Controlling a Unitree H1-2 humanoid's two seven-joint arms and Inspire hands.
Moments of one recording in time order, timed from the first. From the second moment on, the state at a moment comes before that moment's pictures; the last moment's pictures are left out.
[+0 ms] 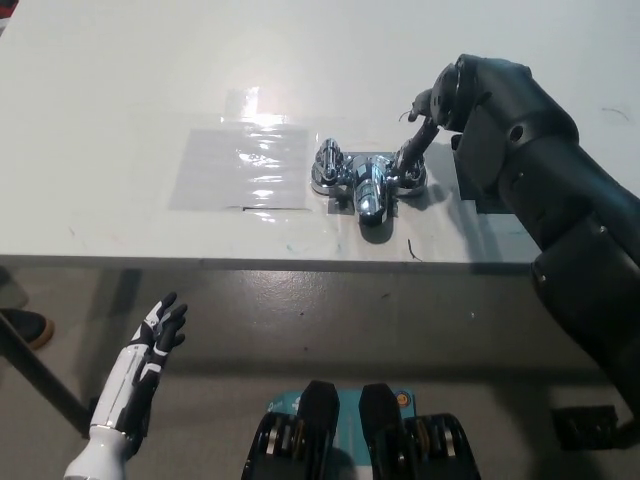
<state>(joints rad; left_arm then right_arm) 0.02 0.15 0.01 -0.11 0.00 0.01 -0.08 -1.44 -0.08 0.66 1.43 -0.53 0.37 0.52</state>
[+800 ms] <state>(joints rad) 0.00 0.15 0.02 -0.12 0.00 0.01 -0.08 -1.44 -0.12 0.70 1.43 -0.54 0.36 0.56</state>
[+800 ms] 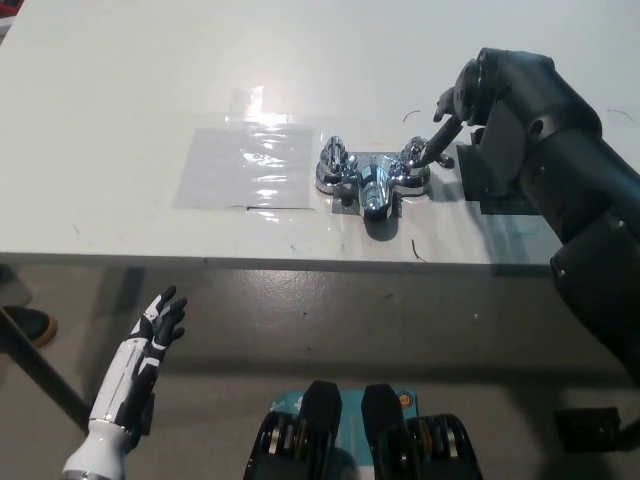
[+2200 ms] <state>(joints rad) -0.02 0.16 0.01 -0.11 0.00 0.01 -0.08 -1.39 -0.14 0.71 1.43 -0.59 0.40 0.27</state>
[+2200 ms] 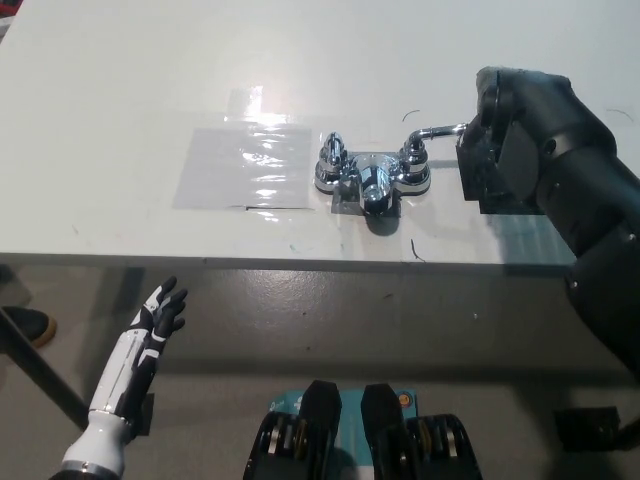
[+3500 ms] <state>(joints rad) -0.02 0.16 0.01 -0.10 0.00 0.03 -0.09 -1.01 -0.46 0.32 0.50 -0.58 0.36 0.55</state>
